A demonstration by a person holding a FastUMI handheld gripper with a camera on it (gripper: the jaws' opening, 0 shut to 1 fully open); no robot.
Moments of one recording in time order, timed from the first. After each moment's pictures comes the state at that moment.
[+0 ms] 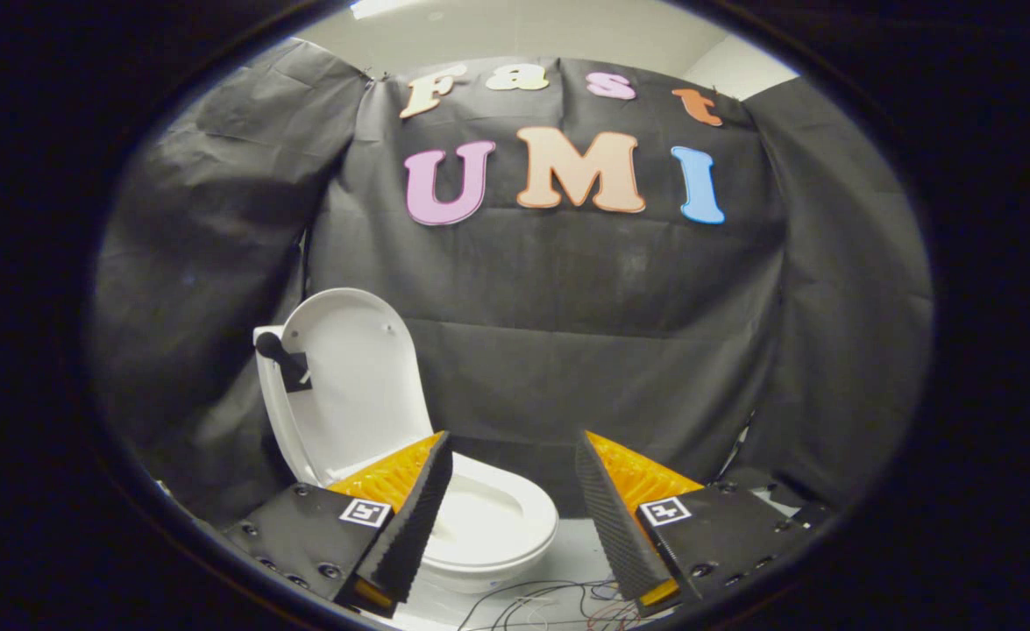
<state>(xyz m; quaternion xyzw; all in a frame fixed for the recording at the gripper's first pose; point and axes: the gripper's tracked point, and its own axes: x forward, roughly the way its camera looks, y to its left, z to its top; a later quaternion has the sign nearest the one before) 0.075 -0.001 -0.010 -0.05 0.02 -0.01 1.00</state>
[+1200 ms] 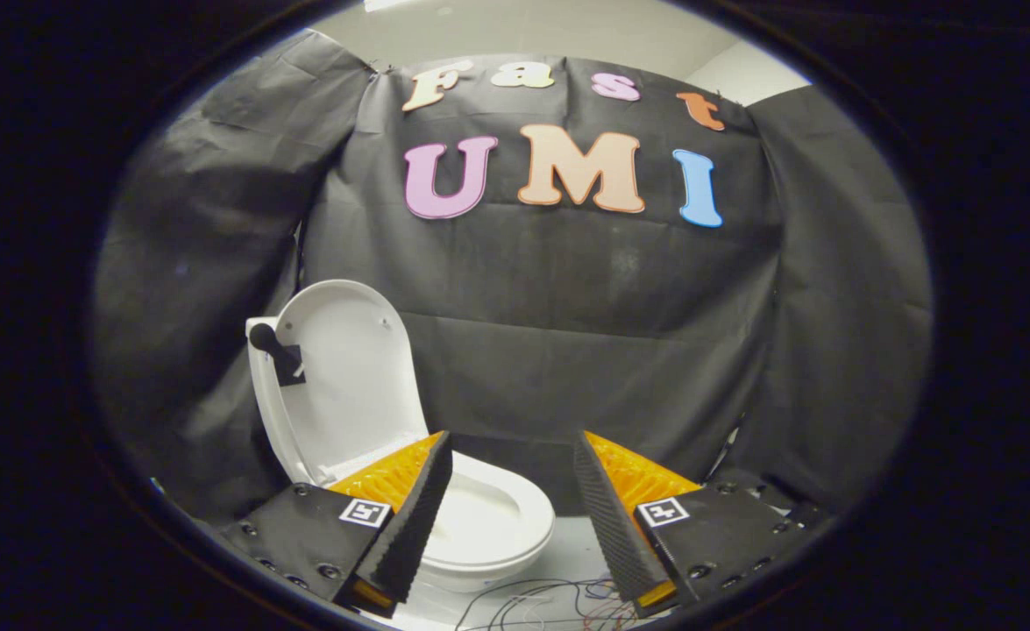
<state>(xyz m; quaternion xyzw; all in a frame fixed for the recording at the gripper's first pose) 0.085 0.018 -0.024 -0.07 0.04 -0.02 1.00</state>
